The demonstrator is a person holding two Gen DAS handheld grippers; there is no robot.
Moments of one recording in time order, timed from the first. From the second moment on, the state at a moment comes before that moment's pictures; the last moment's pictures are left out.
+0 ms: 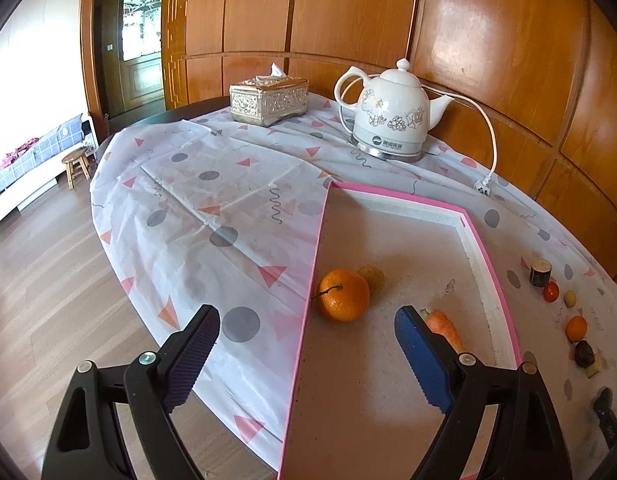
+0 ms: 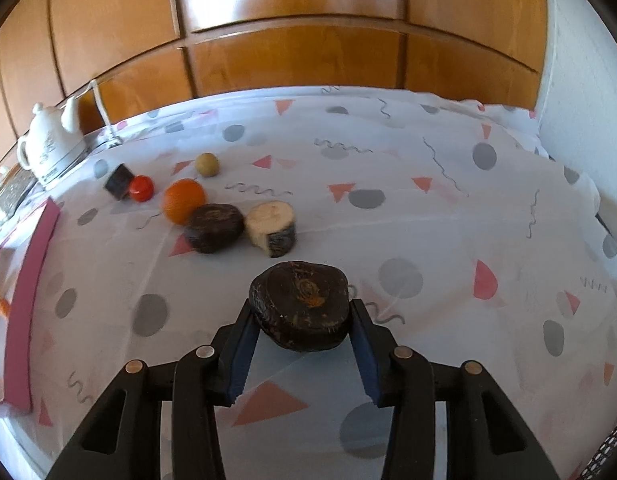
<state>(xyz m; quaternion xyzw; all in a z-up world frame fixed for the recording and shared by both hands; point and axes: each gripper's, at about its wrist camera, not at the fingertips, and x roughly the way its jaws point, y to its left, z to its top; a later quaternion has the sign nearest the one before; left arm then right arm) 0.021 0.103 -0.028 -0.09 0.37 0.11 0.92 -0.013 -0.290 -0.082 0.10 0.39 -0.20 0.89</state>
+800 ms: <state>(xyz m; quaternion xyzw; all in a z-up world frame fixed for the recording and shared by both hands) 0.024 0.113 -0.033 -0.10 0.37 0.11 0.92 0.031 -0.135 -0.038 0.03 0.42 0.11 0.90</state>
